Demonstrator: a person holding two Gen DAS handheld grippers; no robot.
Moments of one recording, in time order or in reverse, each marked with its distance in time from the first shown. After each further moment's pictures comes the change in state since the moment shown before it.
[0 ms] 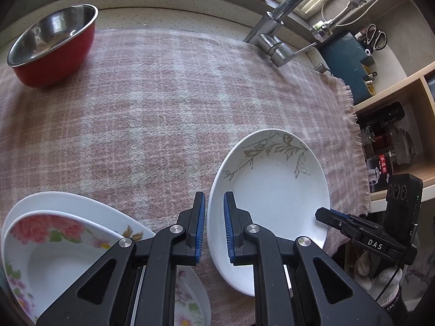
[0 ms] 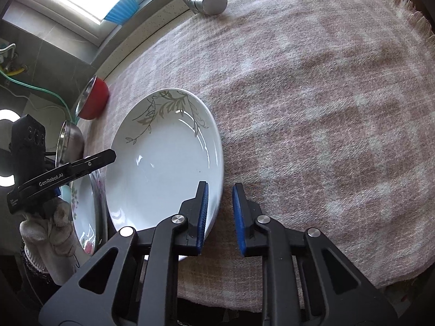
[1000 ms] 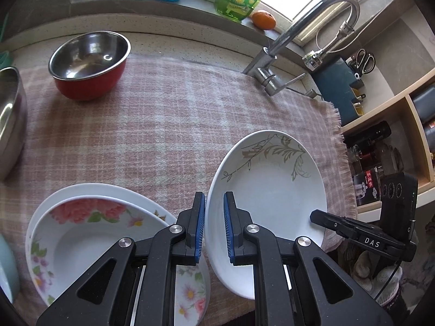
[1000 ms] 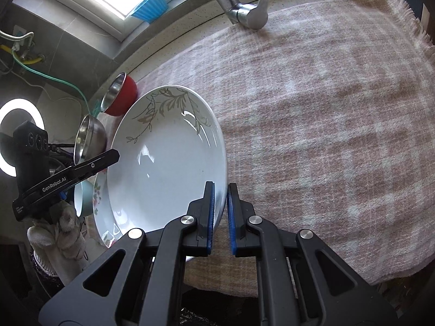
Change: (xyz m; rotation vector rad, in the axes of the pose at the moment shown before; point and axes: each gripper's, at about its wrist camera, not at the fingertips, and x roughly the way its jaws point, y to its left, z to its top) left arm -0.059 0.010 -0.011 -0.045 -0.122 -0.016; right arm -0.028 0.055 0.008 -0.095 0.001 0.048
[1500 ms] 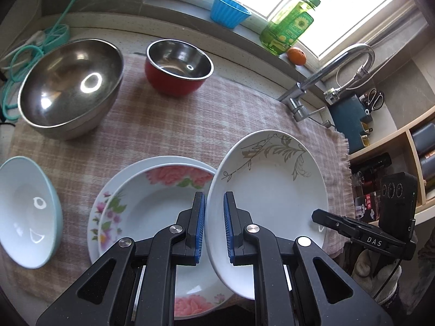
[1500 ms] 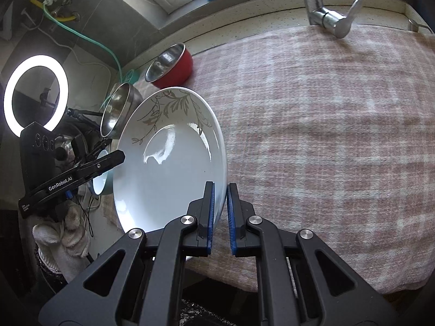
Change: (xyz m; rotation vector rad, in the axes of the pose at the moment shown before) left arm -0.063 0.064 -0.030 -0.155 -0.106 0.046; right arm 0.024 0.089 -0.003 -0.178 0.074 0.068
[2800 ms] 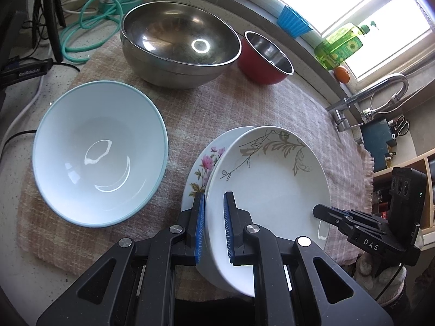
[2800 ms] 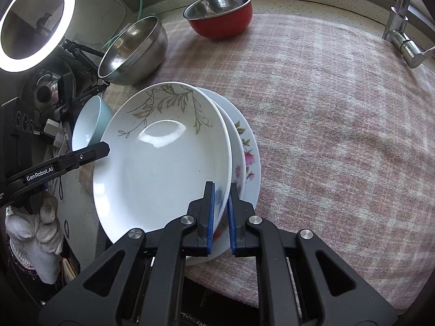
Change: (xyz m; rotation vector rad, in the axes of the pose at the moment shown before) left arm -0.017 0.083 -0.042 -0.169 -0.011 0.093; right arm 0.082 0.074 -0.008 -0.244 0.136 -0.119
